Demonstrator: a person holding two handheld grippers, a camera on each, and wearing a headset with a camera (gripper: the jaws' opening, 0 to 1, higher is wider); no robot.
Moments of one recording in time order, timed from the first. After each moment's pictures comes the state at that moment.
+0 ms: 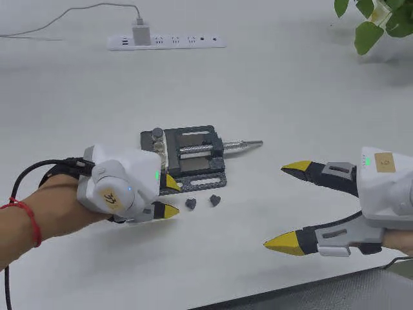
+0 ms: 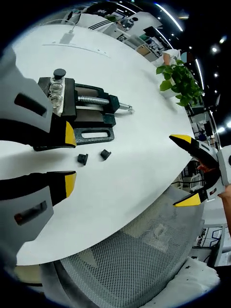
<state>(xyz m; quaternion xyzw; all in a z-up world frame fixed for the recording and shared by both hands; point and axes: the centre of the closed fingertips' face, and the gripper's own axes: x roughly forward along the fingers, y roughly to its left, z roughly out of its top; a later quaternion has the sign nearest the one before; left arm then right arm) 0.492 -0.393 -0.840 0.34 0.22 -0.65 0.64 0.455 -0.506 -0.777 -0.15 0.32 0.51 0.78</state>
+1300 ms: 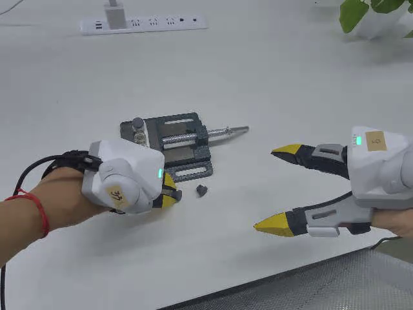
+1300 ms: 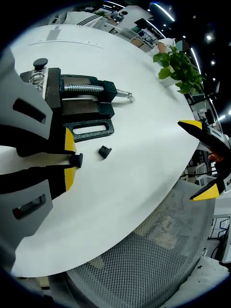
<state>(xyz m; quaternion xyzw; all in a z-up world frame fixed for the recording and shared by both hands) 0.489 -0.410 -0.861 0.37 0.22 -0.67 0.61 0.455 -0.510 -0.775 -0.13 0.32 0.50 0.79</state>
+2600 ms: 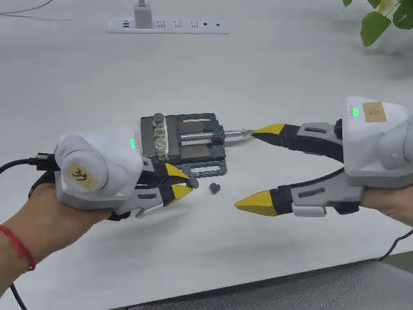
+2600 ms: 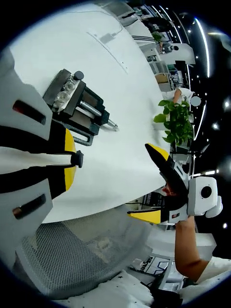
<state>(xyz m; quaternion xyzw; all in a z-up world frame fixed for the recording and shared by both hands) 0.475 -0.397 -0.775 0.11 0.24 -0.58 0.77 0.471 -0.445 -0.723 -0.13 0.26 0.56 0.77</state>
